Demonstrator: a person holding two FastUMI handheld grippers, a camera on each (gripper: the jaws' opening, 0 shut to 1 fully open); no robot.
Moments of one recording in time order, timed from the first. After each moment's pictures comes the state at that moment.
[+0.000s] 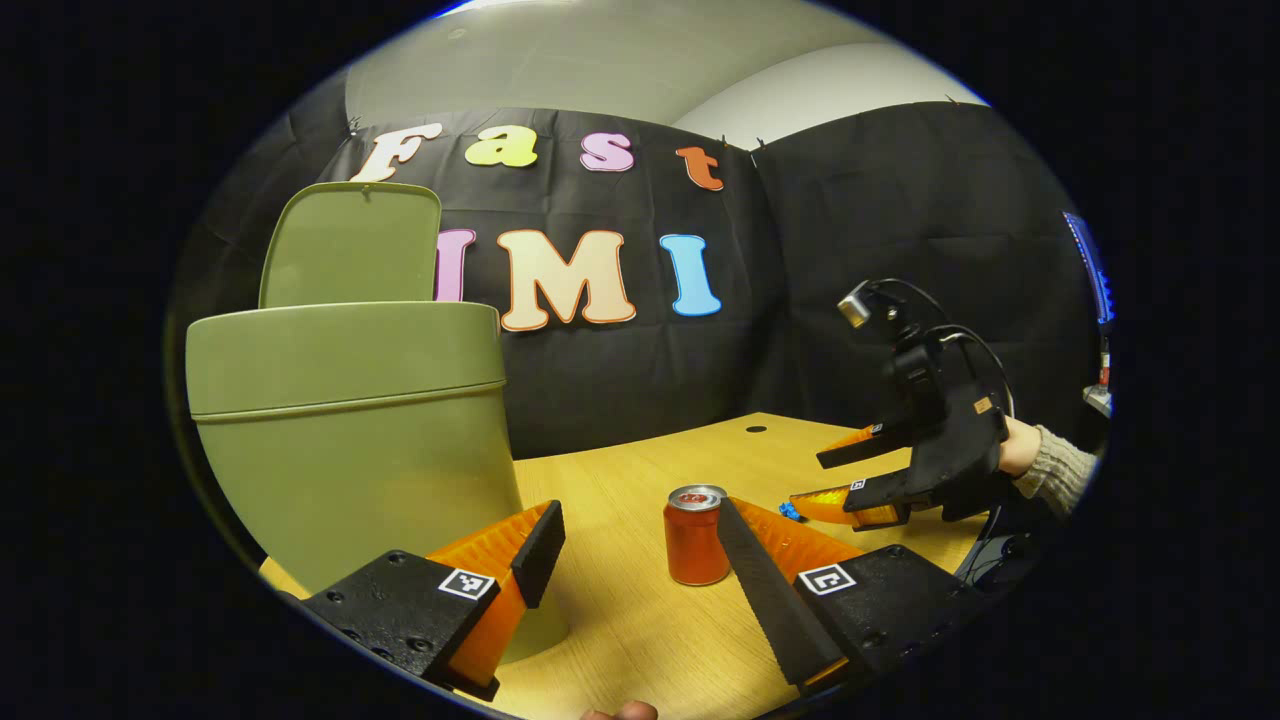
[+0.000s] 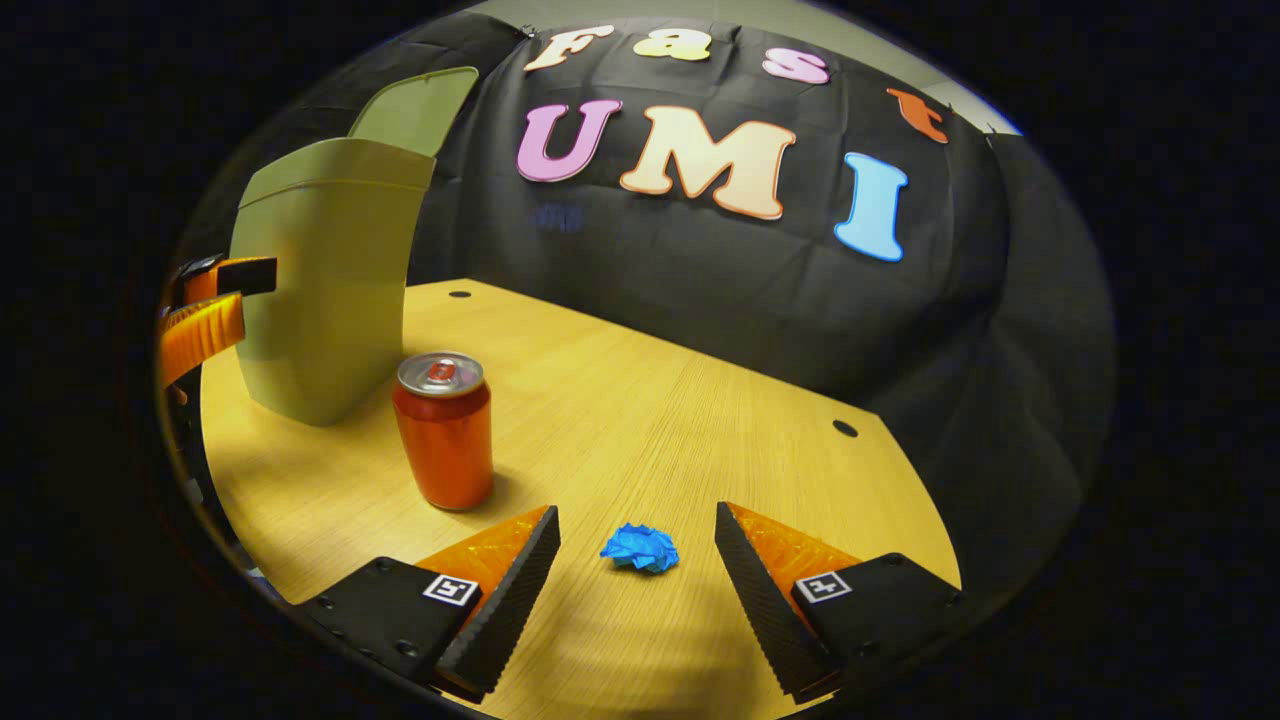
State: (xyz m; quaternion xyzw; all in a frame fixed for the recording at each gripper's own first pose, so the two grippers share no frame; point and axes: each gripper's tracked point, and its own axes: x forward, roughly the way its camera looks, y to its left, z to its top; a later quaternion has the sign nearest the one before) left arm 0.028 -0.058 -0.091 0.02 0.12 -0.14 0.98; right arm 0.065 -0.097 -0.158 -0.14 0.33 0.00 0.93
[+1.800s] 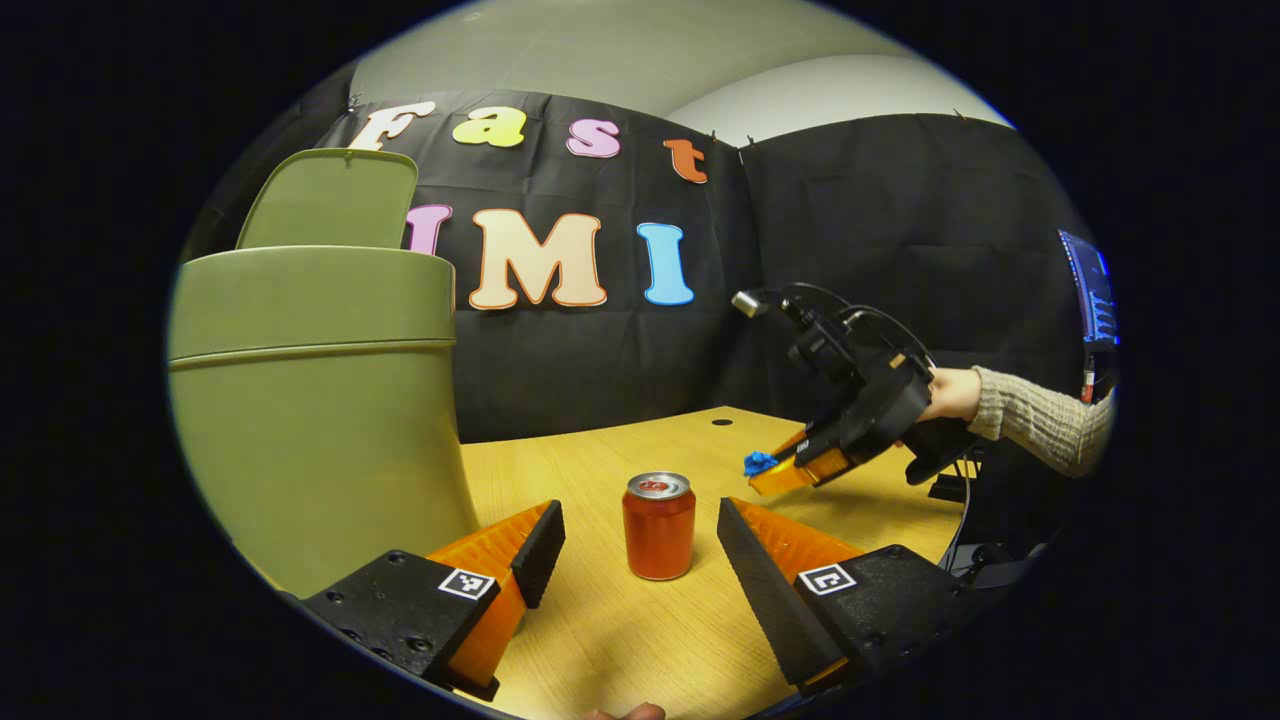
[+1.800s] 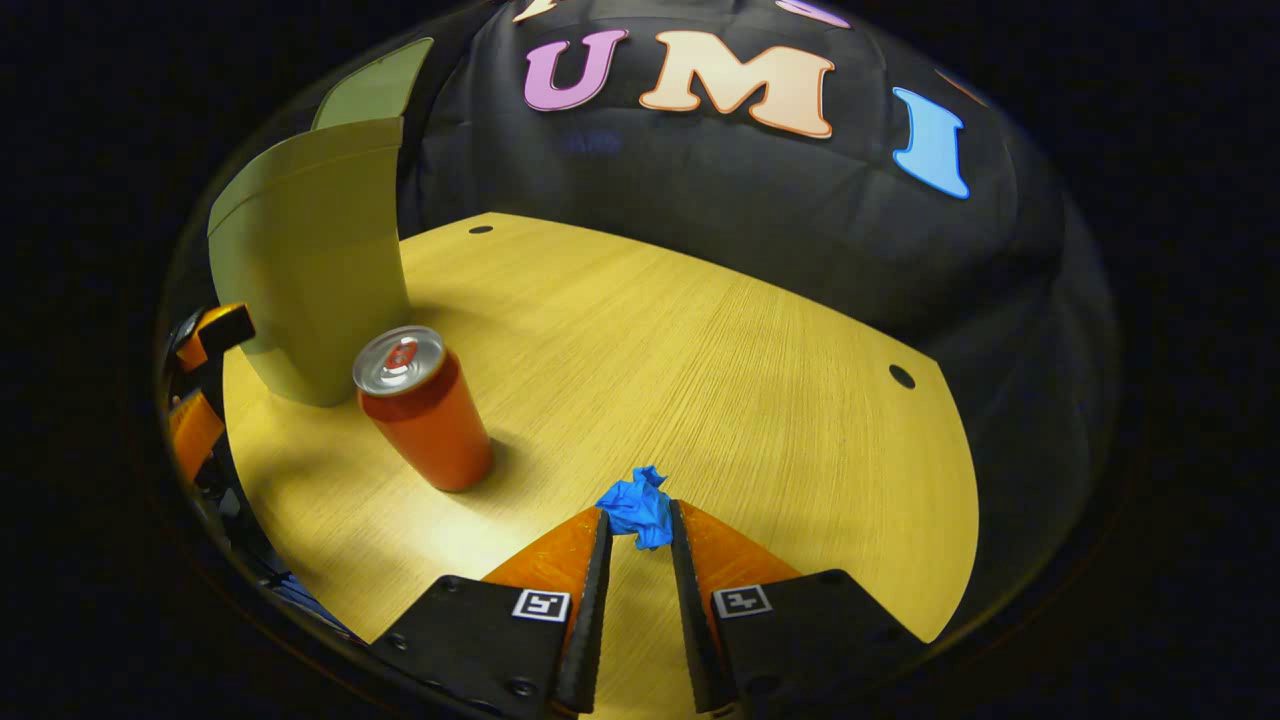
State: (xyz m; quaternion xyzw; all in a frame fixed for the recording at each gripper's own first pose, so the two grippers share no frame) left arm 0.025 -0.083 -0.107 -0.01 0.13 -0.19 0.97; right arm 0.088 -0.097 -0.144 -0.13 0.44 0.05 0.89
